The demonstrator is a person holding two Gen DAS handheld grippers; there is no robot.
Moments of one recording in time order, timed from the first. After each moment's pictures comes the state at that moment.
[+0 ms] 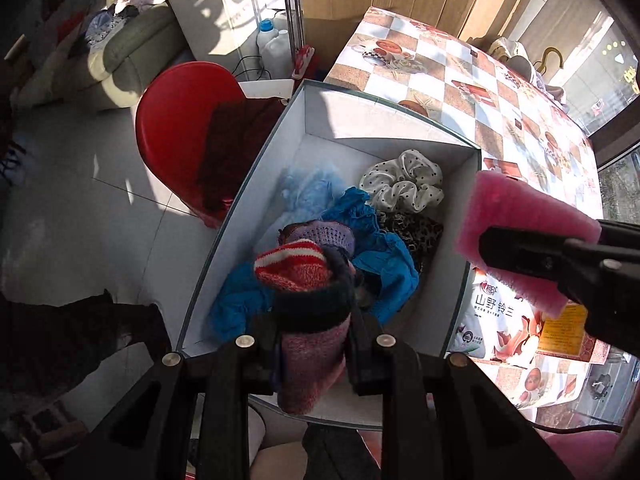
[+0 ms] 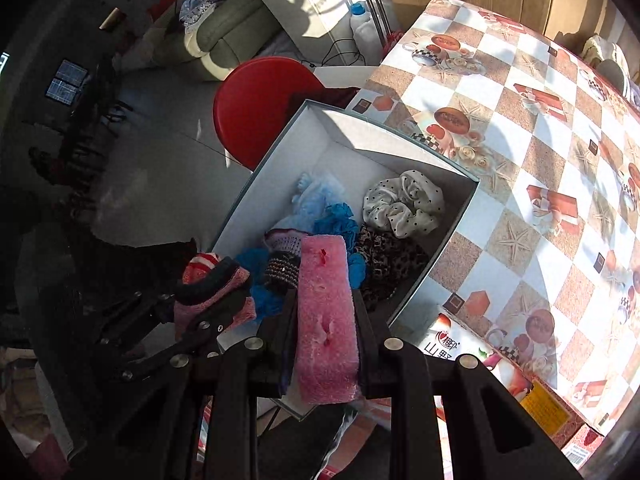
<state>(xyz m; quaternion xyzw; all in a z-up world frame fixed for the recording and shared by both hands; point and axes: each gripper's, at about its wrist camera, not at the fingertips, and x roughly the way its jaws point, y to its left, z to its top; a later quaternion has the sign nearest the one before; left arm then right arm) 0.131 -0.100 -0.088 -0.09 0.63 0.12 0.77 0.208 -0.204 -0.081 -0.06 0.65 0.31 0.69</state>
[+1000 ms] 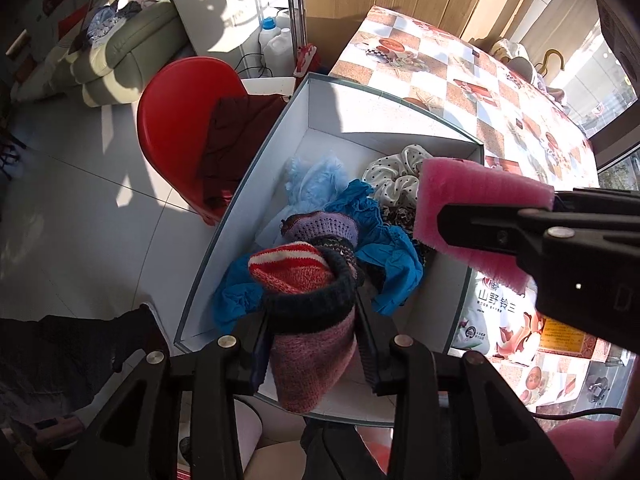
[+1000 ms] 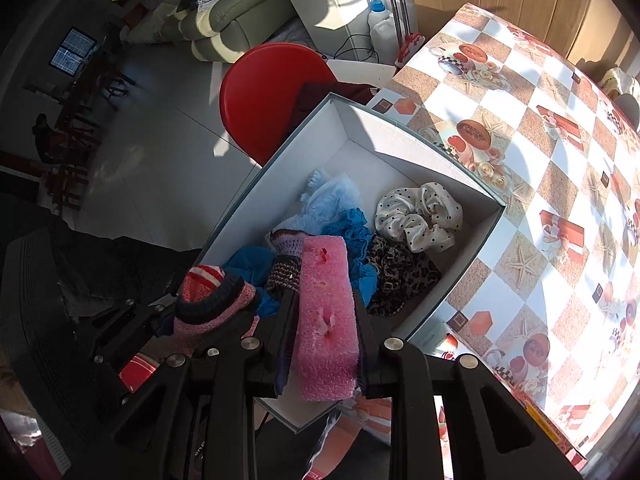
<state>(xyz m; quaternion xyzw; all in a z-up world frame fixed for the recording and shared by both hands) 0.123 -0.097 -0.090 -0.09 0.62 0.12 0.77 0.207 -0.172 -0.088 -0.11 0.64 0.32 0.69</state>
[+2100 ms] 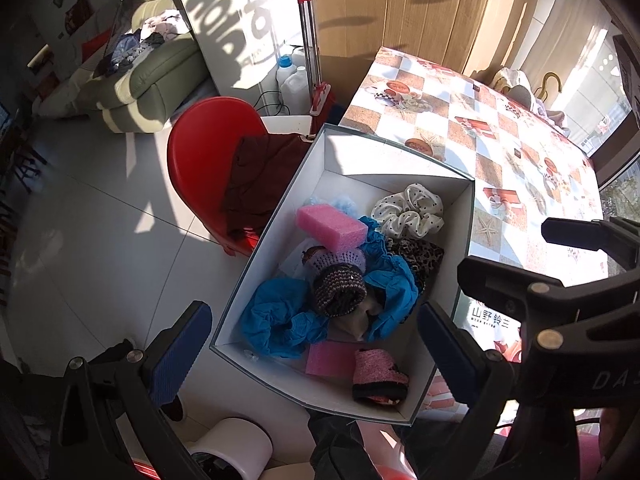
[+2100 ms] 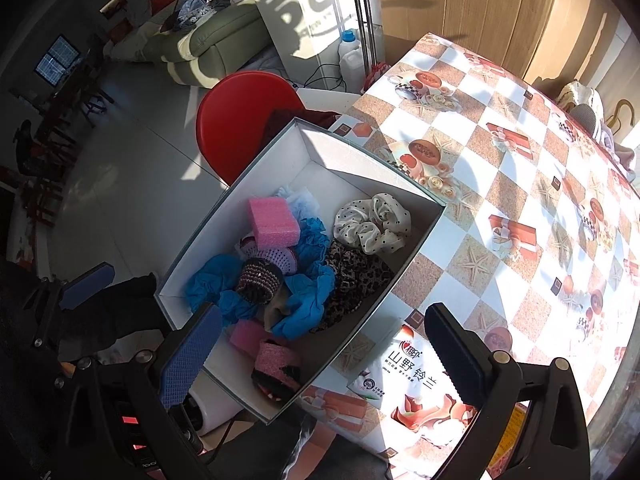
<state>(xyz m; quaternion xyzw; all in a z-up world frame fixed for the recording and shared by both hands) 0.109 -0.103 -0.050 -0.07 0.57 0.15 0.80 0.189 -0.205 -0.063 -0.13 0.59 0.28 0.74</state>
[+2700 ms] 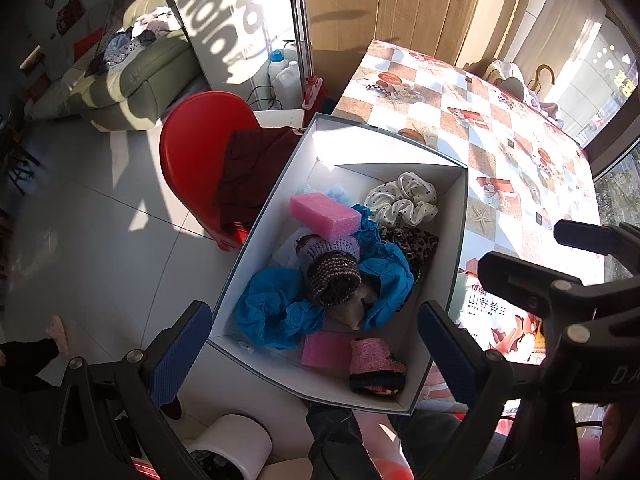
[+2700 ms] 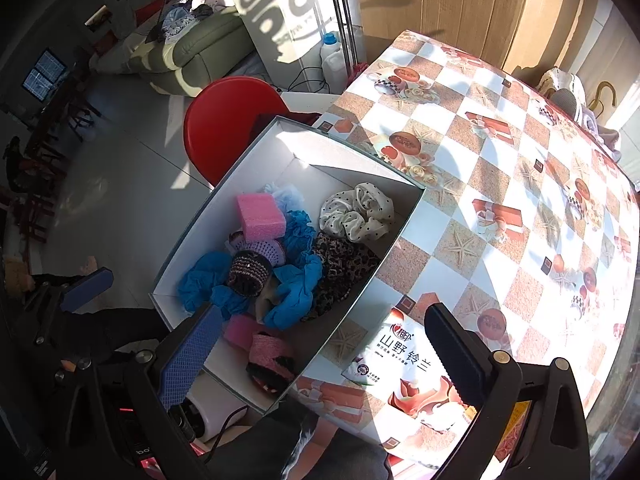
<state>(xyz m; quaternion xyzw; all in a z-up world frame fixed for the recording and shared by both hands) 0.104 -0.107 -0.053 -0.07 0.58 0.14 0.80 0.178 -0.220 -0.059 -0.11 0.59 0.25 0.76</state>
